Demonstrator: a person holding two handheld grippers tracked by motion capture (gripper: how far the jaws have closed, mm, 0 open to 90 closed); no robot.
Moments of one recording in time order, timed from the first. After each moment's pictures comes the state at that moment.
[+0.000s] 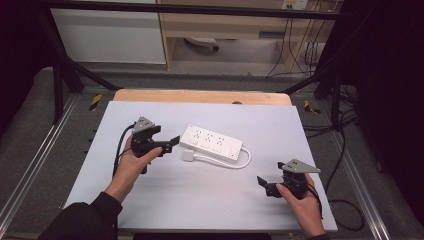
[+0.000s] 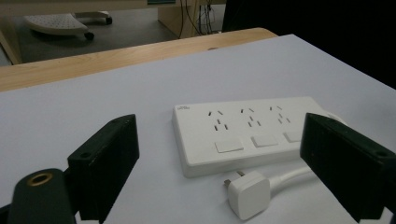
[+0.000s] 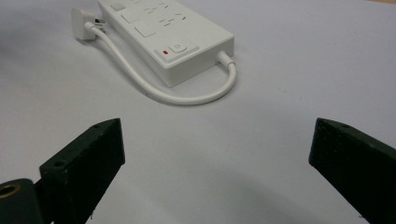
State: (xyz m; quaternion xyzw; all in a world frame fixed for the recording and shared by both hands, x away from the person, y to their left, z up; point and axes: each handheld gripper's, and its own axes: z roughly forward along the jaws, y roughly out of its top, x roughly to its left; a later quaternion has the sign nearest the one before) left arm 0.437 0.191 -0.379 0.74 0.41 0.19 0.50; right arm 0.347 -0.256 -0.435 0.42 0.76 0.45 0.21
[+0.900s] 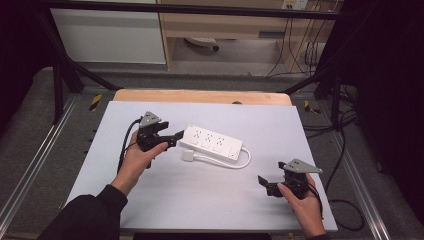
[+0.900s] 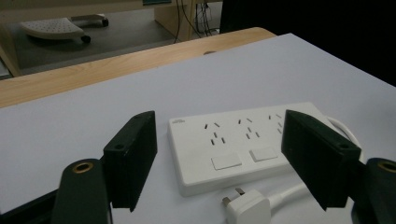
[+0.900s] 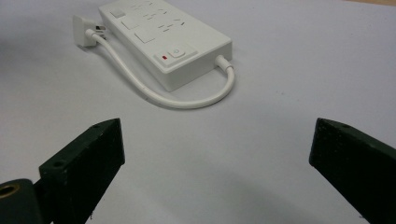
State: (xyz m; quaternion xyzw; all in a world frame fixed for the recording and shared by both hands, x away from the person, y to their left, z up) left arm 0.451 0.175 -0.371 0.75 0.40 0.19 0.50; right arm 0.347 -0.259 -0.435 0.43 0.76 0.45 0.21
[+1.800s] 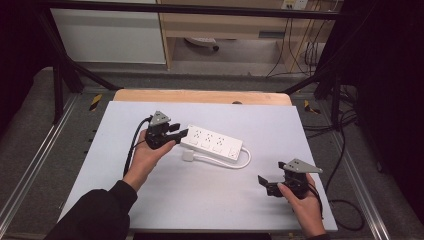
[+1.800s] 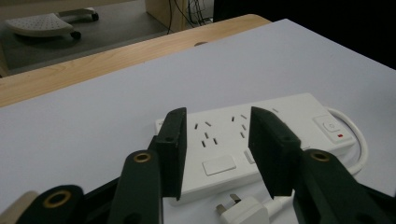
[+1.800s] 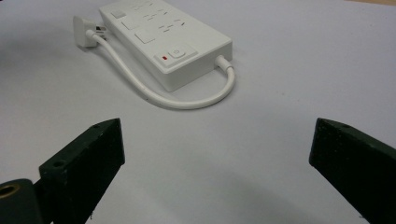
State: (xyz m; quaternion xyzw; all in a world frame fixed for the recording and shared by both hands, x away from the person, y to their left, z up) left arm 0.461 0.157 -0.378 0.77 0.38 0.19 0.48; right arm 0.348 -0.259 -0.435 0.43 0.75 0.45 0.20
